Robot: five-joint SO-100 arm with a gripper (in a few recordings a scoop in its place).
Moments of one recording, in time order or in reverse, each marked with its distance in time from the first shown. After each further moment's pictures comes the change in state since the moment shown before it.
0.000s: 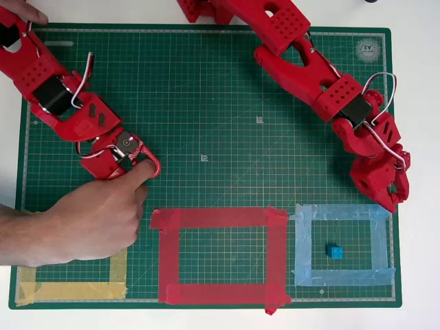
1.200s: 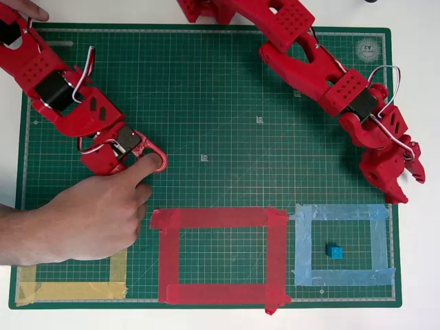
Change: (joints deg) arm -2.9 -0.1 2.5 -5.0 2.5
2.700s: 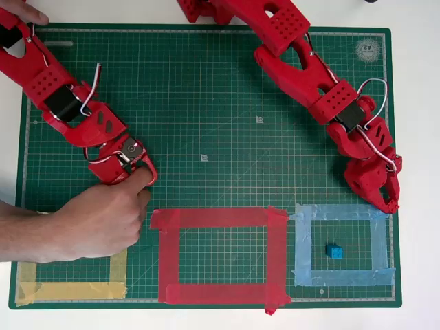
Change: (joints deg) arm 3.0 0.0 4.2 -2.0 -0.4
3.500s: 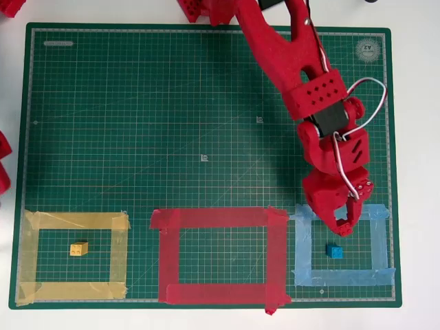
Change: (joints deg) arm 13.2 53.6 65.3 -0.2 9.4
